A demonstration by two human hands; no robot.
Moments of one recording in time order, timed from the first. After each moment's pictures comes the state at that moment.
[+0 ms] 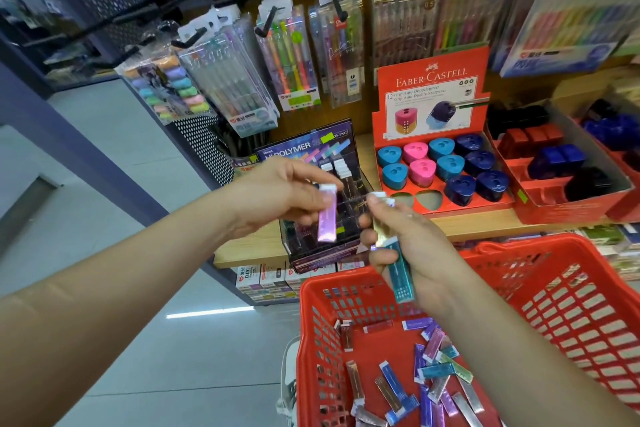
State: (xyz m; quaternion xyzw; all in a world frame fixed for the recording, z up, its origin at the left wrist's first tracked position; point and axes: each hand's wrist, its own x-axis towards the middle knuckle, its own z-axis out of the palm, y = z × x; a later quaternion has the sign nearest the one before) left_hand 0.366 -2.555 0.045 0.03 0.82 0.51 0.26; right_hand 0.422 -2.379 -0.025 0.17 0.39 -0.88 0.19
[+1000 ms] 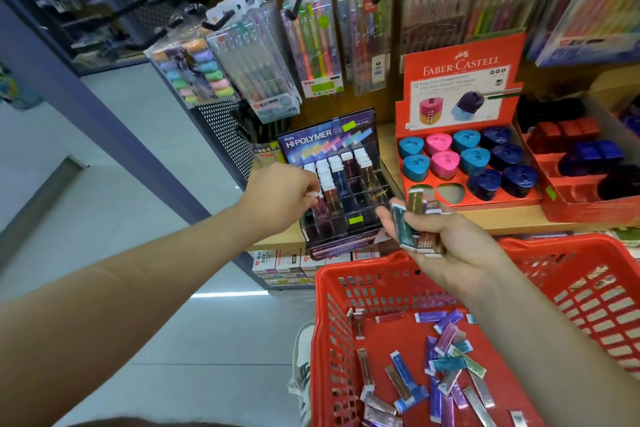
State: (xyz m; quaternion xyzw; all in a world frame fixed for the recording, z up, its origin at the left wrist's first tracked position) left_hand 0.353 -2.585 -0.004 0.17 0.98 -0.03 0.00; right_hand 0.415 -2.367 -0.037 0.23 0.26 -0.92 0.16
